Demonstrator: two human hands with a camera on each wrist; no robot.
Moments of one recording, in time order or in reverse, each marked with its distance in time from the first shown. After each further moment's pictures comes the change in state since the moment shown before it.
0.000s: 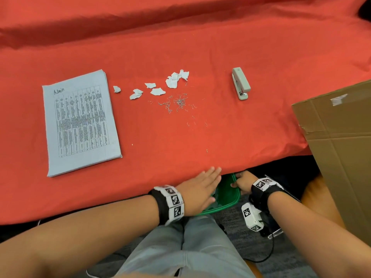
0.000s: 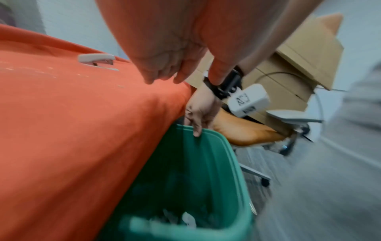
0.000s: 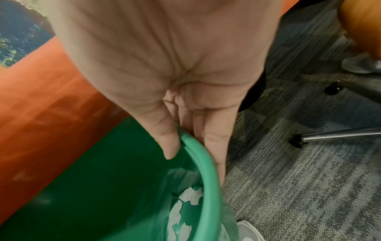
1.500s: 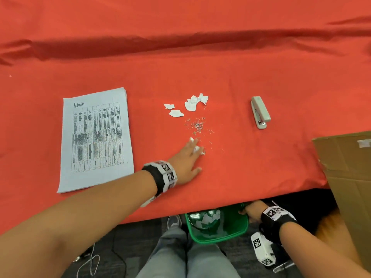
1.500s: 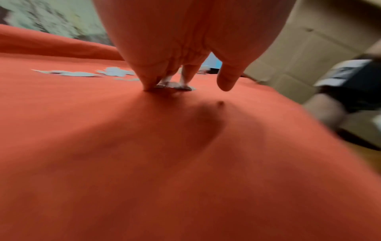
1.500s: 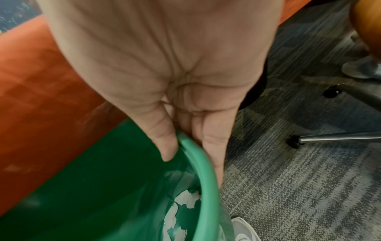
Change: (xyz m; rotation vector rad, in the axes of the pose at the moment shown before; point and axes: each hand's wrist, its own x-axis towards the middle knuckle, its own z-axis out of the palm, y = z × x) left_hand 0.016 -0.141 -0.059 -0.175 0.237 -0.316; right_hand -0.011 -0.026 -0.005 -0.114 -0.046 0.049
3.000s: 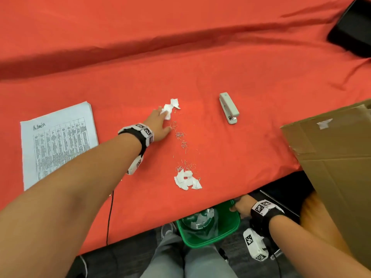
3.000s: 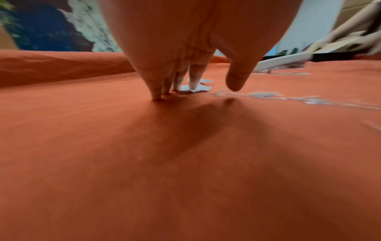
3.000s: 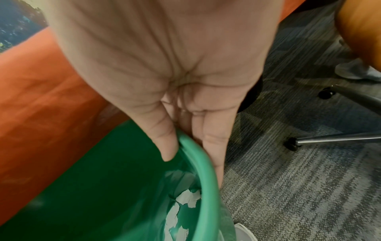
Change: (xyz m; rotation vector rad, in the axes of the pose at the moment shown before) left_hand 0.117 -0.050 -0.072 0.022 0.113 -0.200; right_hand -0.001 0.013 -0.010 0.007 0.070 -0.004
